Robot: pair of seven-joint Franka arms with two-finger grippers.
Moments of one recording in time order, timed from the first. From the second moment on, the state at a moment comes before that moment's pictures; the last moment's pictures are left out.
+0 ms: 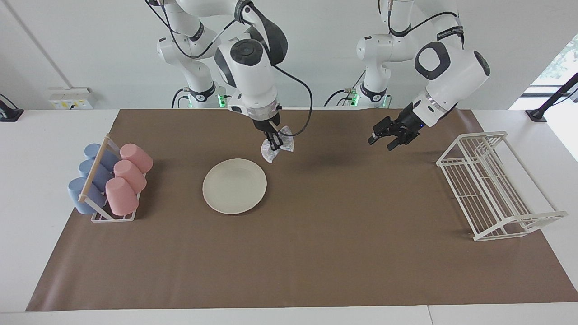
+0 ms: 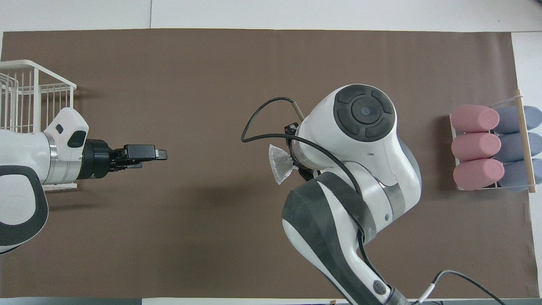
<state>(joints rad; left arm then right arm) -0.06 -0.18 -0.09 -2.23 -0.74 2.07 0.10 0.33 0.16 0.25 -1.72 0.11 1.92 1.70</state>
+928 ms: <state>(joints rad) -0.18 -0.16 -0.10 -2.26 -1.27 2.00 0.27 0.45 0.17 0.24 -1.69 0.09 1.92 1.86</state>
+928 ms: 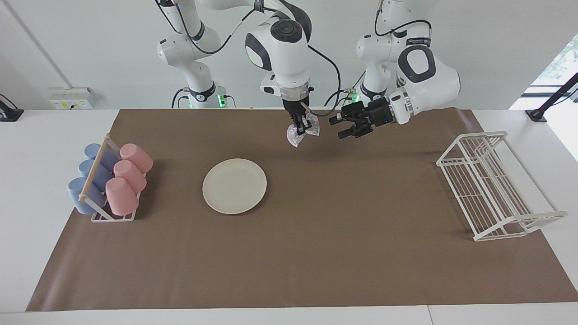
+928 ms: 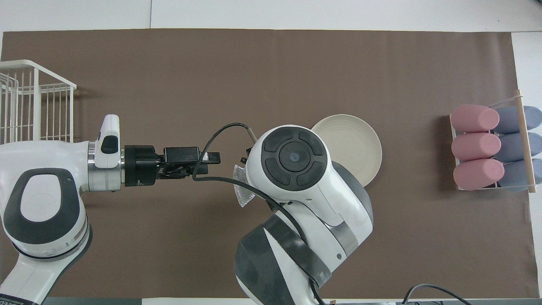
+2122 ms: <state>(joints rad) -0.28 -0.13 -0.10 -2.27 -1.37 2.00 0.30 0.45 0.18 0.23 -1.68 0.09 1.92 1.86</state>
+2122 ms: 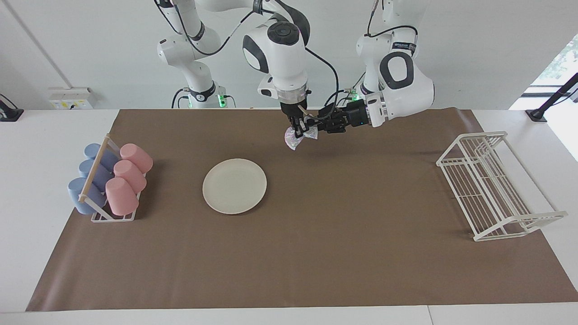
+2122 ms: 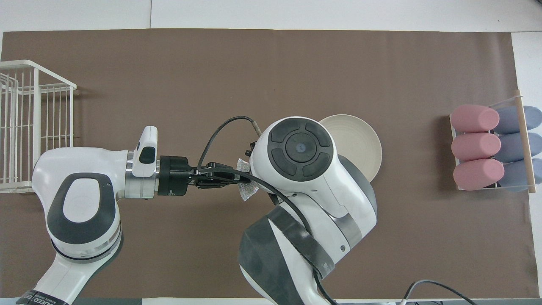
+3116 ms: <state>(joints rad) -0.28 -0.13 -0.09 -2.28 -1.38 2.00 0.30 0.34 0.16 0.23 -1.67 0.08 1.91 1.62</state>
